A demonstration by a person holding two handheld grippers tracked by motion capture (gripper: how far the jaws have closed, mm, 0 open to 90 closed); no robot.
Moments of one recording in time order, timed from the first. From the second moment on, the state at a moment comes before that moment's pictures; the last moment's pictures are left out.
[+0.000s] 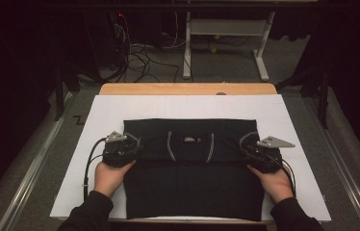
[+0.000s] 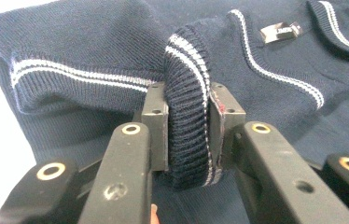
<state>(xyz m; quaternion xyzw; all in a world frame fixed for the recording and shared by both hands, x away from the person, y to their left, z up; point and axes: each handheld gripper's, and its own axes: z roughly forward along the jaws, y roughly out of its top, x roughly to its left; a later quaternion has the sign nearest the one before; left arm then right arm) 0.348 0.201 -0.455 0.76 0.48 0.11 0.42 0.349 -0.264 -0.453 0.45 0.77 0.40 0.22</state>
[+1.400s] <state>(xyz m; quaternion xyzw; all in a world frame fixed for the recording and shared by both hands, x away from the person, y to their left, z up) 0.302 0.210 -0.463 0.75 0.44 0.18 0.46 0.298 -0.276 -0.462 0.42 0.75 0.45 0.23</state>
